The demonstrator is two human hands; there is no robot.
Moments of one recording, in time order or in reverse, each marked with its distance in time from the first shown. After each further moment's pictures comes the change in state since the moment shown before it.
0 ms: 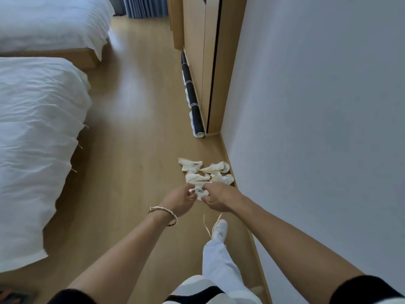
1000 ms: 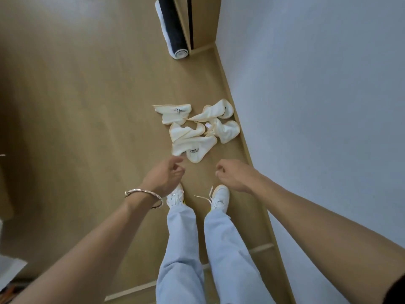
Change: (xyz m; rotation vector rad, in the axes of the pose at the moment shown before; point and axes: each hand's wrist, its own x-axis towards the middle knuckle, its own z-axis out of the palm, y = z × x) left_hand 0.406 -0.043 0.033 0.030 -0.279 -0.268; right_hand 0.357 0.203 0.031 0.420 -0.375 0.278
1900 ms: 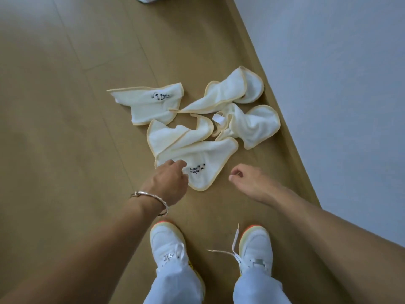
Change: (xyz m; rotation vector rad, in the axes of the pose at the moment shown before) left_hand 0.379 -0.148 0.143 0.426 -0.028 0.160; right_hand 0.376 0.117 0.122 0.307 0.101 0.185
